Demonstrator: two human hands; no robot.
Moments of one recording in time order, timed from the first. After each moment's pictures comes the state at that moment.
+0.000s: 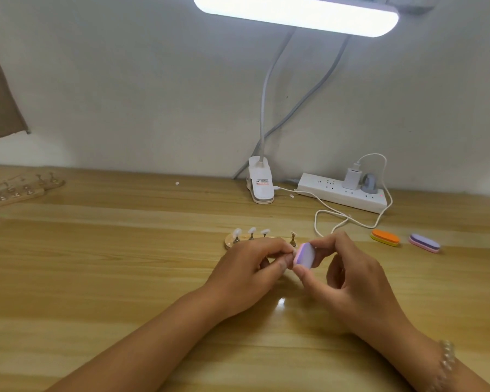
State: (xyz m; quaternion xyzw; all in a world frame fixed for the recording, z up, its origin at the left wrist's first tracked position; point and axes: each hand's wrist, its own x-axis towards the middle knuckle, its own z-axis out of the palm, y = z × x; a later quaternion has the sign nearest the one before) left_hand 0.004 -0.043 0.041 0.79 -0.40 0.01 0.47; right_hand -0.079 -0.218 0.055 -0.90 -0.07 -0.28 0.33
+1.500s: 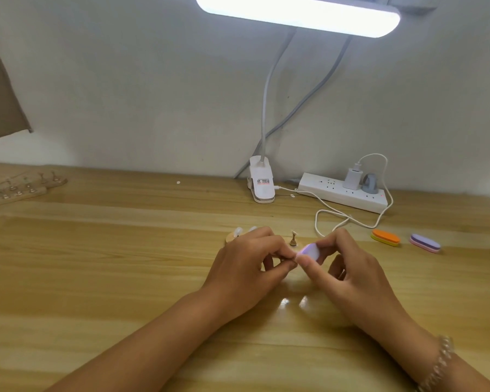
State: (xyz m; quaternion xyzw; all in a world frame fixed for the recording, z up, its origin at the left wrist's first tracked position) left_hand -0.003 -0.045 0.043 0.81 -0.38 0.16 0.43; right_hand -0.076 -0.221 0.058 -0.89 -0.05 -0.27 0.36
